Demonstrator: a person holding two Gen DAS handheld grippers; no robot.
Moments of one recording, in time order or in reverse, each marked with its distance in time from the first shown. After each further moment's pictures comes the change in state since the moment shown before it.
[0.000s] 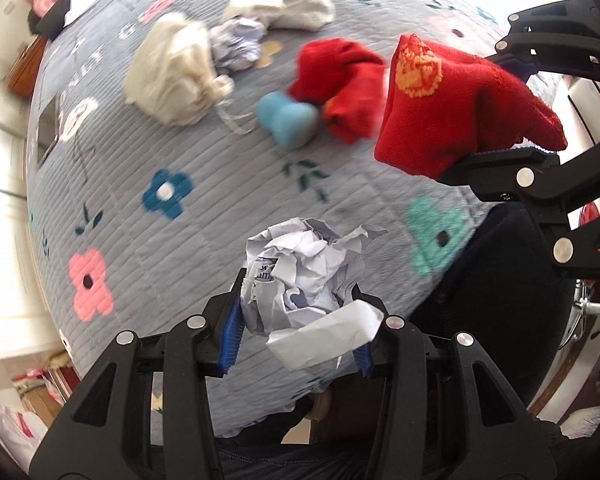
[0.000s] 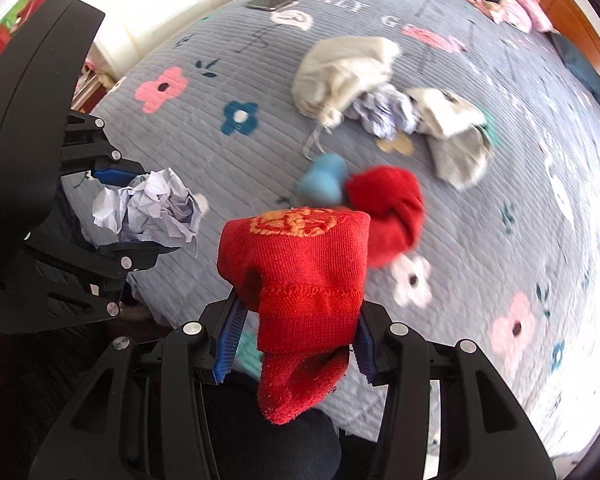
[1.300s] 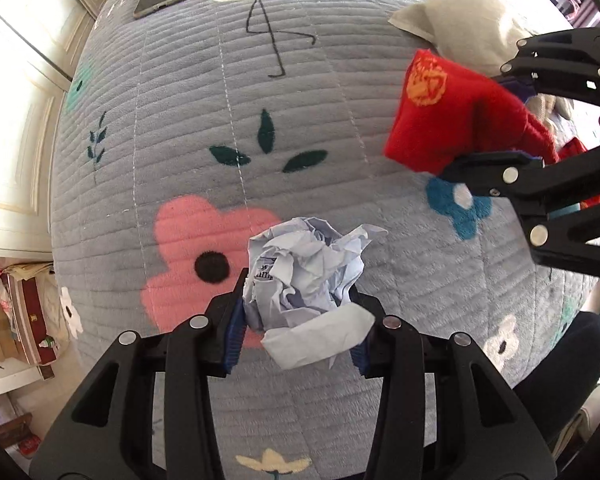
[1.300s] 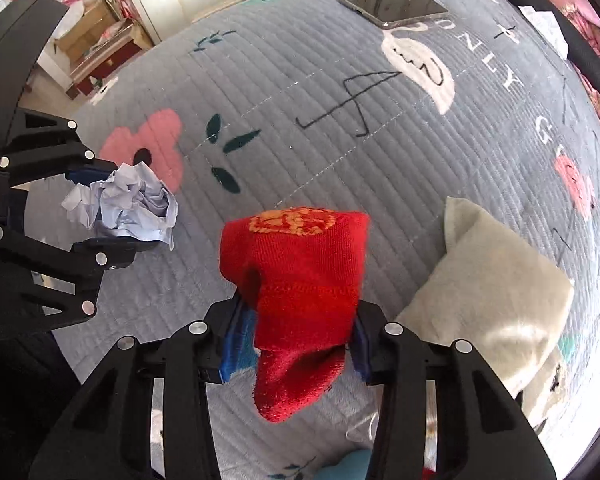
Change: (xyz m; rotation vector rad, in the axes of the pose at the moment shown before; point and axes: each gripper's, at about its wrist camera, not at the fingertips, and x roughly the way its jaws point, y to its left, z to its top) left arm 0.081 0.227 -0.042 -0.440 0.051 -0.019; right arm 0.145 0.084 0.210 -0.321 0.098 0.069
